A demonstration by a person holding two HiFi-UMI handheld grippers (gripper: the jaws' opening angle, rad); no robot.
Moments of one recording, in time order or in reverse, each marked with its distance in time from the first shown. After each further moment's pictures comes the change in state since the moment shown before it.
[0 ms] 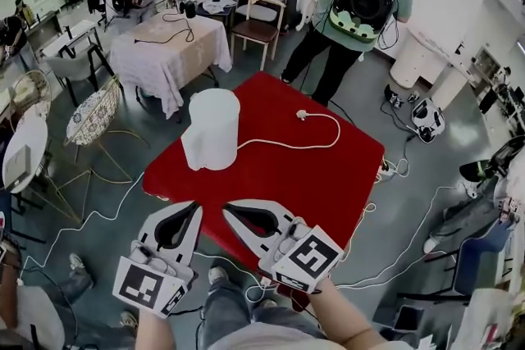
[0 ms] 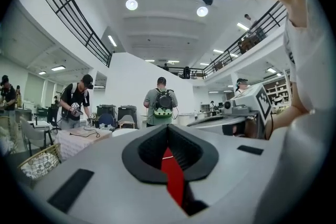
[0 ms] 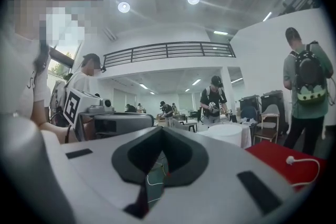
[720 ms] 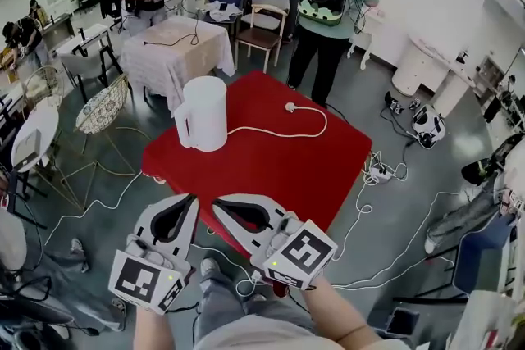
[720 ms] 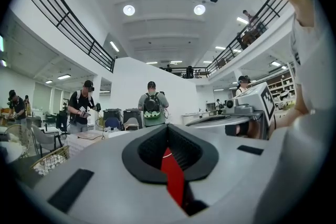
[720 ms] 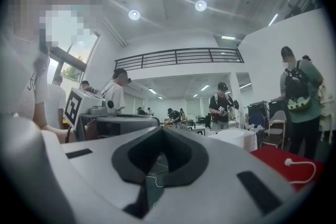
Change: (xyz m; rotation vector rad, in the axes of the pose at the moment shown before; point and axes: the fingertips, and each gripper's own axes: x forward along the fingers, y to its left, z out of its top) left arm -0.048 -0.102 0.022 0.042 -0.005 0.078; right arm -0.089 0.071 0.018 -0.041 -0.067 0.084
